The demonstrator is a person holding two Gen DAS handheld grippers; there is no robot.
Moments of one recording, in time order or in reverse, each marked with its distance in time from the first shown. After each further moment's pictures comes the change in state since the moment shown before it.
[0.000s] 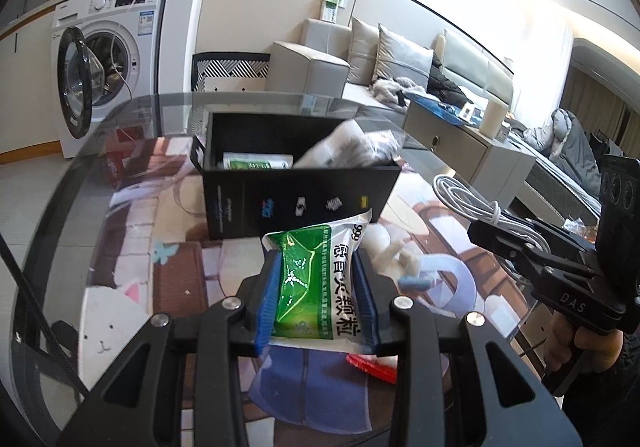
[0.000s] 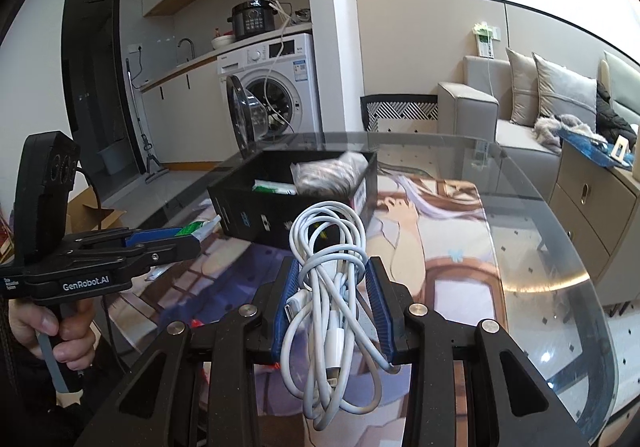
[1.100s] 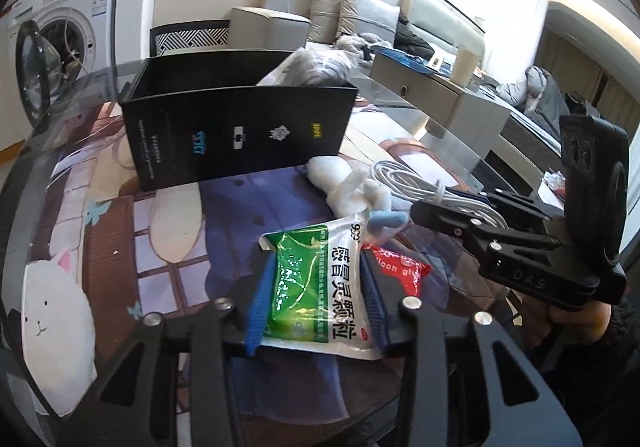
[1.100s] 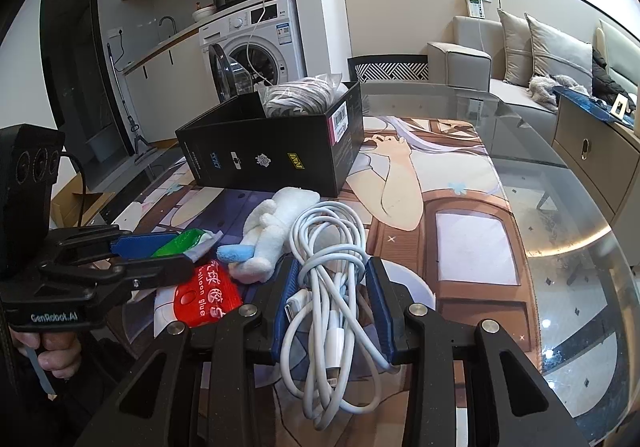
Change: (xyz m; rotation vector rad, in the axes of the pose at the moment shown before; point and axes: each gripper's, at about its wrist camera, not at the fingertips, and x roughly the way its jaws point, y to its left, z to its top) left arm 0.034 -0.023 -0.026 0.073 0.152 -0.112; right arm 0.039 -0.014 -0.041 0.056 0.129 -0.030
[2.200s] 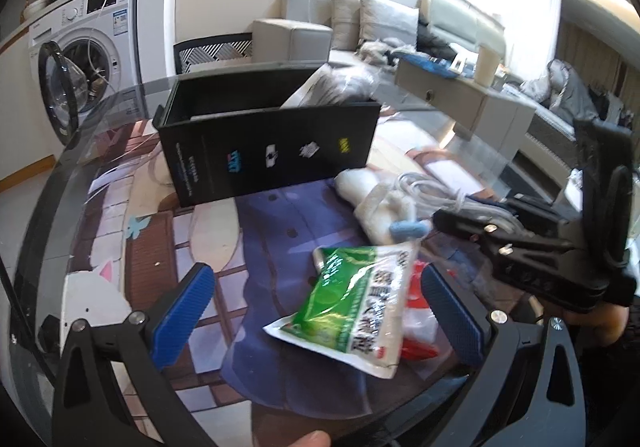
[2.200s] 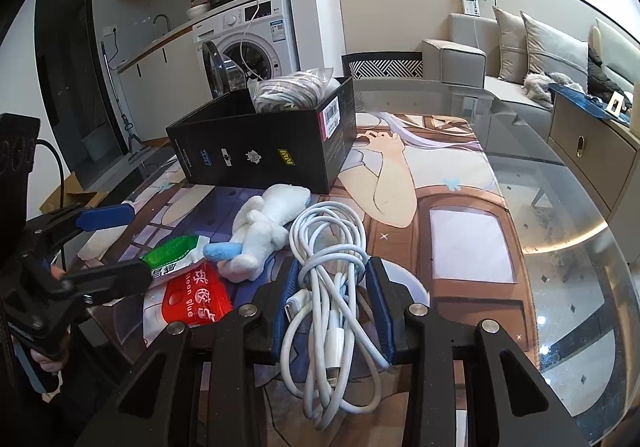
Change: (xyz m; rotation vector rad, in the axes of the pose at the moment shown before) left arm -0.011 -0.002 0.002 0.034 -0.049 0.117; right arm 0.002 -0.005 -0.001 0.006 0.011 -0.022
